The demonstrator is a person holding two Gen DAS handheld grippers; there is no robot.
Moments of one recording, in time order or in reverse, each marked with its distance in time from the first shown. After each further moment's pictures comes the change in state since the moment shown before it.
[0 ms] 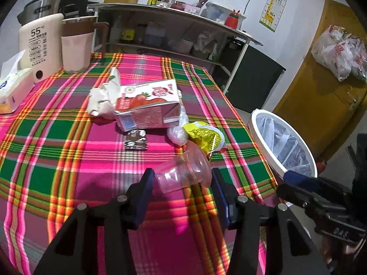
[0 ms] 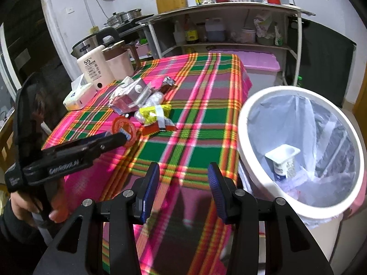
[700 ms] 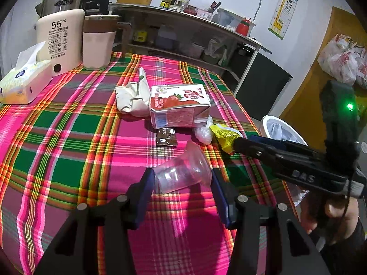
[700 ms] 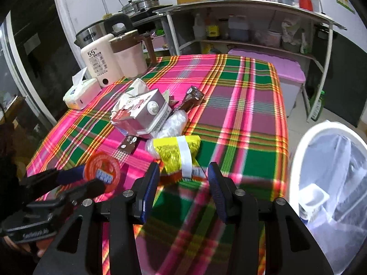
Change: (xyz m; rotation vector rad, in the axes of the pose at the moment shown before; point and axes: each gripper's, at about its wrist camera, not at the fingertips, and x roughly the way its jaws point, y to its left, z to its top) left arm -0.014 0.030 -0.008 -0.046 -0.023 0.023; right arm 0.075 0.029 0.057 -0.095 0.051 0.052
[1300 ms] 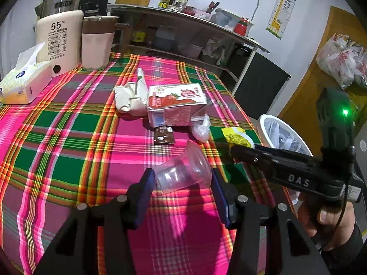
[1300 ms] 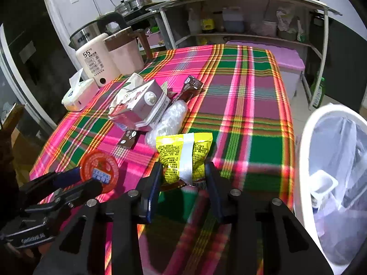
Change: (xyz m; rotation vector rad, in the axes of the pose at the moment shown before) left arm -0.007 -0.006 -0.004 0.012 -0.001 -0.008; right arm 0.000 -0.002 -0.011 0.072 0.018 0.019
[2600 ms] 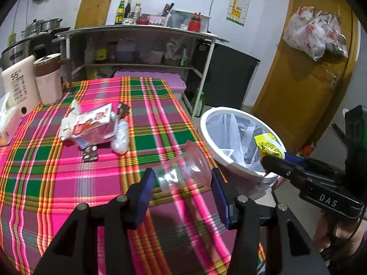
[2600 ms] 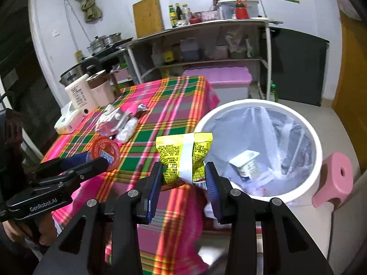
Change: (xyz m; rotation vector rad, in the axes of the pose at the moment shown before) left arm -0.012 -0.112 0.004 0.199 -0.022 -0.072; right arm -0.143 -0.056 -0.066 0.118 -0.200 -0.171
